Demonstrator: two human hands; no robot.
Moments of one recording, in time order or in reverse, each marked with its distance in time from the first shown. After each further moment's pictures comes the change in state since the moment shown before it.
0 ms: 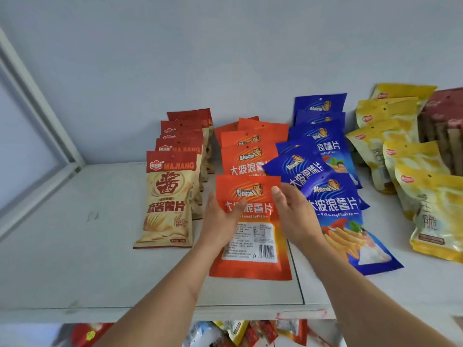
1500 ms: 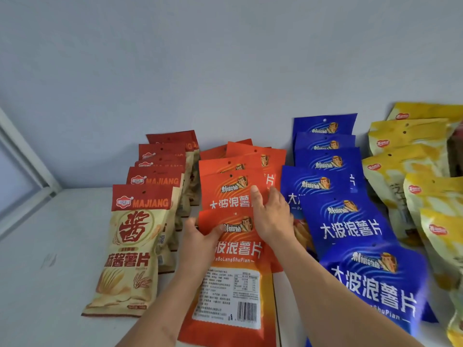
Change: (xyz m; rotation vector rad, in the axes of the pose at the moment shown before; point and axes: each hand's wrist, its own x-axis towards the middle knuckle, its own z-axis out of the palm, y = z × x) left_hand 0.071 0.021 0.022 -0.105 0.187 -0.154; right_hand 0.148 0.008 0.033 -0.112 -0.031 0.103
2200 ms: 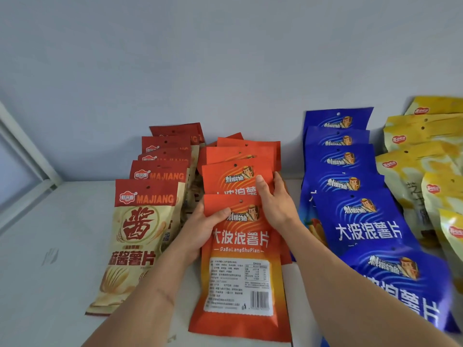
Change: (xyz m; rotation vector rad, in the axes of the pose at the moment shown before) left_hand 0.041 0.009 -0.017 -0.373 -0.448 -0.095; right_hand 0.023 -0.003 0.007 0.254 -0.140 0.017
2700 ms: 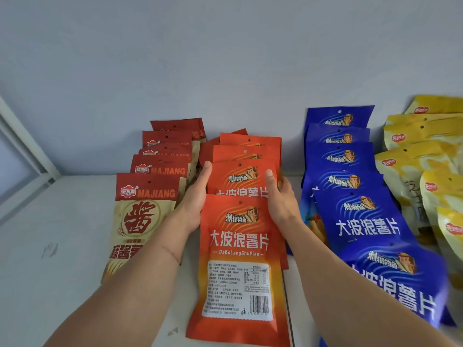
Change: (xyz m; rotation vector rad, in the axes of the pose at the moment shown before) left_hand 0.029 0.040 -0.001 -0.172 0.037 -0.095; right_hand -0.002 0.004 0.004 0.174 0.091 0.144
